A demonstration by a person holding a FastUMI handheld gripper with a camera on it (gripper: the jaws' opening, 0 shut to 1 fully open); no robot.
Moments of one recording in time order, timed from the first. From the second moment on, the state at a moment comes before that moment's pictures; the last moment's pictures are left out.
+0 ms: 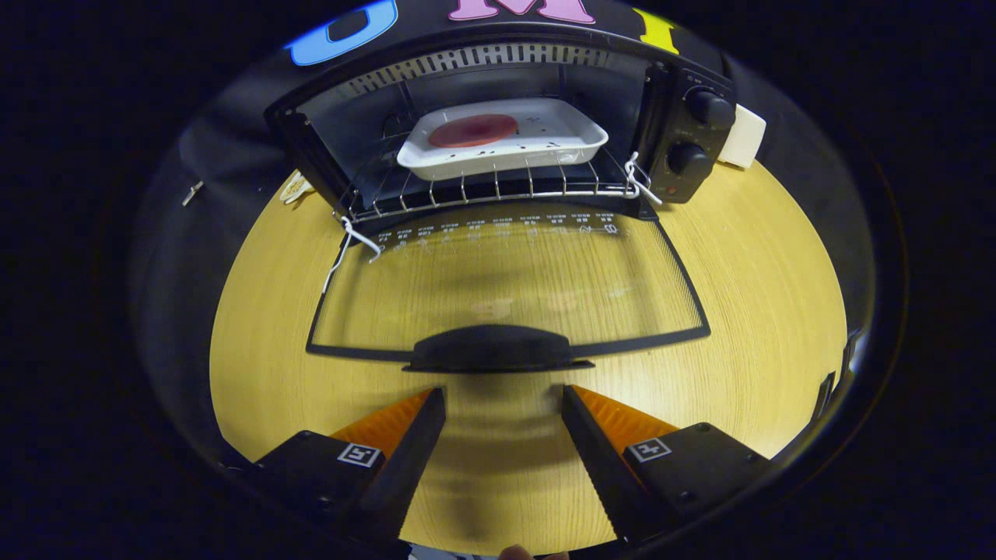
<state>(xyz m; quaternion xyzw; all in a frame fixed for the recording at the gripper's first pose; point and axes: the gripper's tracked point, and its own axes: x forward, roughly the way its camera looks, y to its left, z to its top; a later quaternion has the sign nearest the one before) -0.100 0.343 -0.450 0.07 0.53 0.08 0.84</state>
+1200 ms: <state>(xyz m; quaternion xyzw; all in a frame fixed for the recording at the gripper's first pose) -0.067 0.304 -0.244 0.07 0.29 0.15 0.94</state>
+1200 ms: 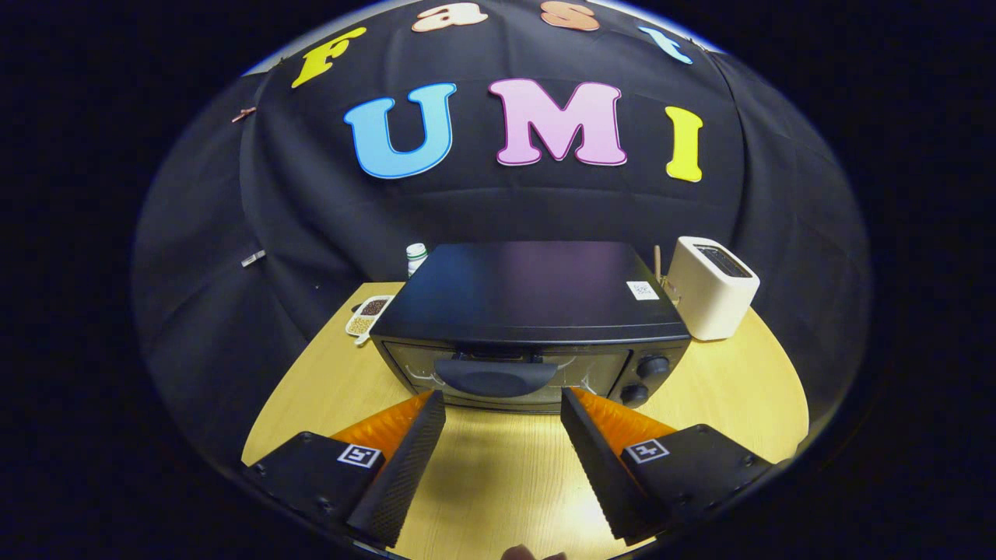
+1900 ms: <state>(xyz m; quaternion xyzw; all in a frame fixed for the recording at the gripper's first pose) -0.037 0.168 -0.086 0.10 0.14 0.16 0.97</state>
